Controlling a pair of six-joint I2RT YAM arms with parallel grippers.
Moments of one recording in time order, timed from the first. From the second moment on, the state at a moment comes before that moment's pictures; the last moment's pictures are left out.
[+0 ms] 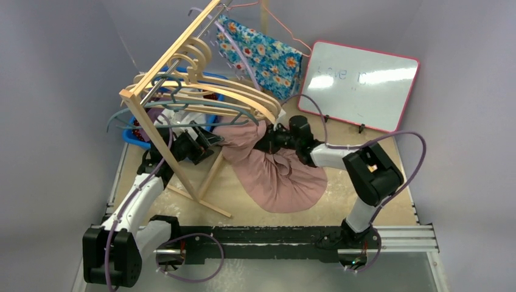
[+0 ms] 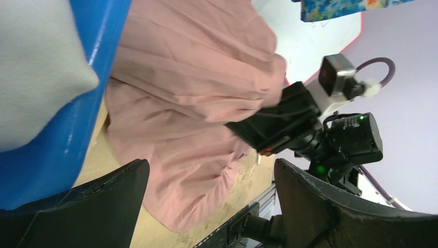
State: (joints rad) left arm -0.09 1.00 0.57 -0.07 0.54 -0.96; right arm 0.59 1.75 0.85 0.44 -0.45 0.34
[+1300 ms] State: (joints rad) left arm -0.22 0.88 0.50 0.15 0.47 -1.15; right arm 0.68 1.60 0.90 0.67 -0.79 0.59
